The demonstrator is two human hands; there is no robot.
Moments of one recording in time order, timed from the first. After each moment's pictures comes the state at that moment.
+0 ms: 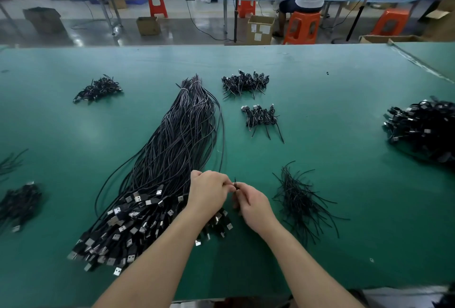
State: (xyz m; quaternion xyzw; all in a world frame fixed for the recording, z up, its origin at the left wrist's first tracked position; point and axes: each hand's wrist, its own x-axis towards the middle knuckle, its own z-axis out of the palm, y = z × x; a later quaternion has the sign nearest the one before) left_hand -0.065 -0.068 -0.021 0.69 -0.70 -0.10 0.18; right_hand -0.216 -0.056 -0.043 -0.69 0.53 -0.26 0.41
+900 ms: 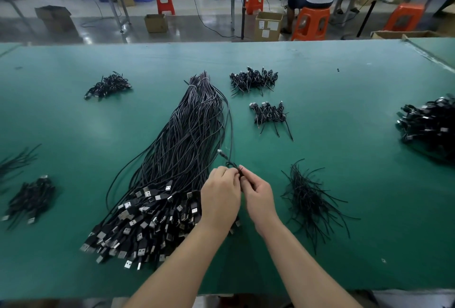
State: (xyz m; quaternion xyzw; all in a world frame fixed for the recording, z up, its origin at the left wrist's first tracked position) left_hand -0.092 -0.035 -0.010 0.67 -0.64 -0.02 0.37; right_hand -0.187 -0.053 -0.029 -0.48 0.53 -0.45 0.54
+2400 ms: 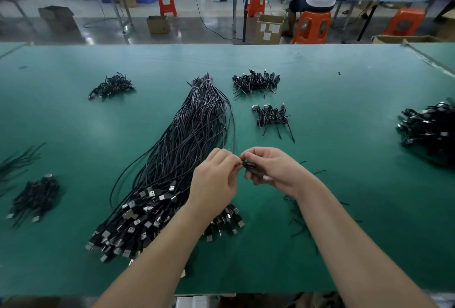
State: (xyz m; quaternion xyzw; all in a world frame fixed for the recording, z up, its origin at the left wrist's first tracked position) left_hand -0.054 -0.038 0.034 0.52 -0.75 0.04 0.41; right_hand -0.223 -0.101 0.058 -0.54 0.42 -0.24 0.68
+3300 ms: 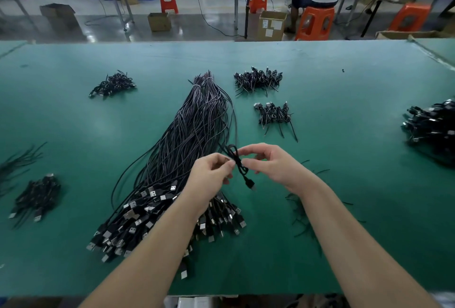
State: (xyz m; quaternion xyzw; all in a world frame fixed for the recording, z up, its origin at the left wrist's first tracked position) left_hand -0.044 -0.049 0.036 0.62 -0.44 -0.46 0.46; right_hand -0.222 -0.104 0.060 -0.69 0.45 -0.24 0.52
